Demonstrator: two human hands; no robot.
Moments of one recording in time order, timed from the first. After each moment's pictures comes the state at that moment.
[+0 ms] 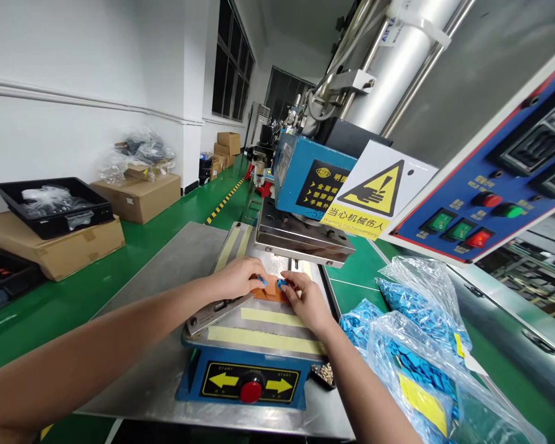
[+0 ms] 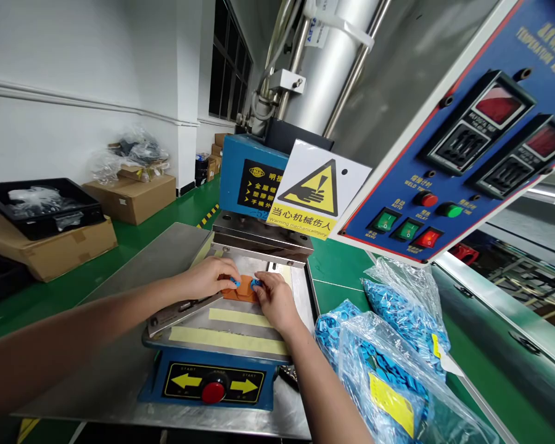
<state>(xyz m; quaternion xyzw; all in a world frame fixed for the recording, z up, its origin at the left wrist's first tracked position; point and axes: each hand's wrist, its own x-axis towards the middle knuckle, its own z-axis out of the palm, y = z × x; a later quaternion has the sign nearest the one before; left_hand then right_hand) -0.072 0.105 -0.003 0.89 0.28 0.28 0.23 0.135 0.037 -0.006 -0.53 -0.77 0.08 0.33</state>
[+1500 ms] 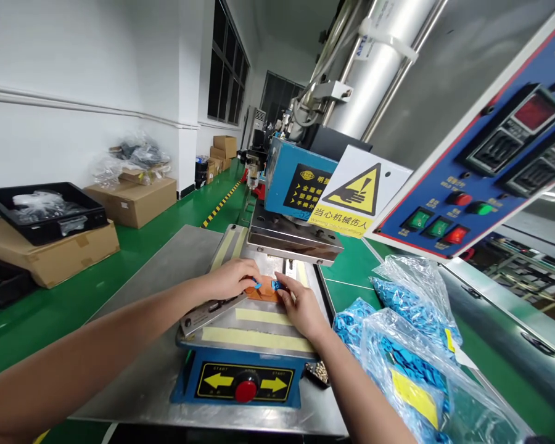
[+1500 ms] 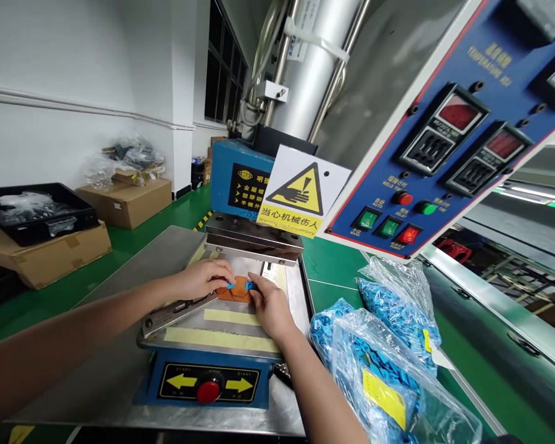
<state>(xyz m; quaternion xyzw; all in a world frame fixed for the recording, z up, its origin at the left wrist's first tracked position) -0.076 0.107 -0.004 0.91 0.24 0.26 0.21 0.136 0.022 -0.011 -0.54 -0.77 0.09 0.33</state>
